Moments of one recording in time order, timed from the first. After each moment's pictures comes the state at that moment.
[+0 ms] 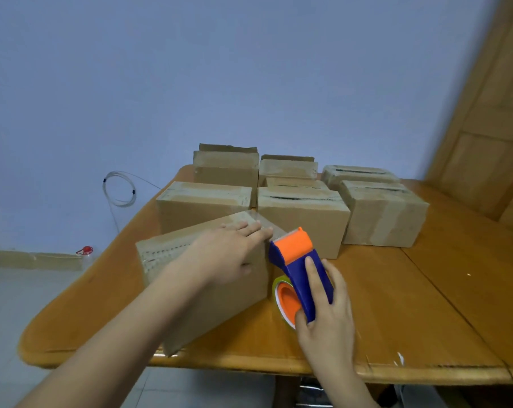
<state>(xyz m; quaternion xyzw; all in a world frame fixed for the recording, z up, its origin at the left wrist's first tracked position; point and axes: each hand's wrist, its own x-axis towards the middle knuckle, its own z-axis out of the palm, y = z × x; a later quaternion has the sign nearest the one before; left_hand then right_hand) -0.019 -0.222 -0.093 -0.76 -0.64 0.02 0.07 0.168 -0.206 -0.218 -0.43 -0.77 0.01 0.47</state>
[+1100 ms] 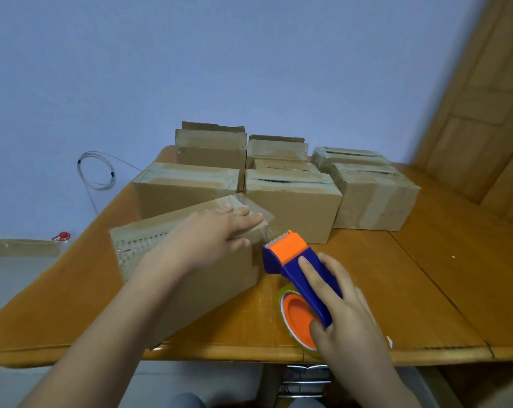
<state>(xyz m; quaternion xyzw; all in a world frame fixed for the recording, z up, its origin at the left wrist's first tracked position) -0.024 -0.221 -0.088 -0.75 -0.66 -0.05 -0.04 0.210 -0.227 -0.183 -0.43 -0.86 0.08 0.27</state>
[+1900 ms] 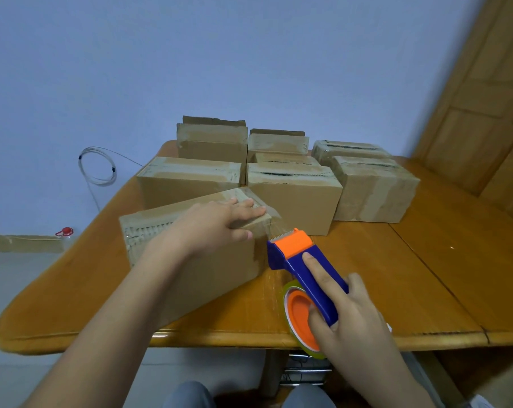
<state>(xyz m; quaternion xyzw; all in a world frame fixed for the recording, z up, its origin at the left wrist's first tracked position) -0.029 -0.220 -0.087 -0.75 -0.65 -0.07 -0.08 0.211 -0.249 -0.164 -0.49 -0.84 0.12 0.20</state>
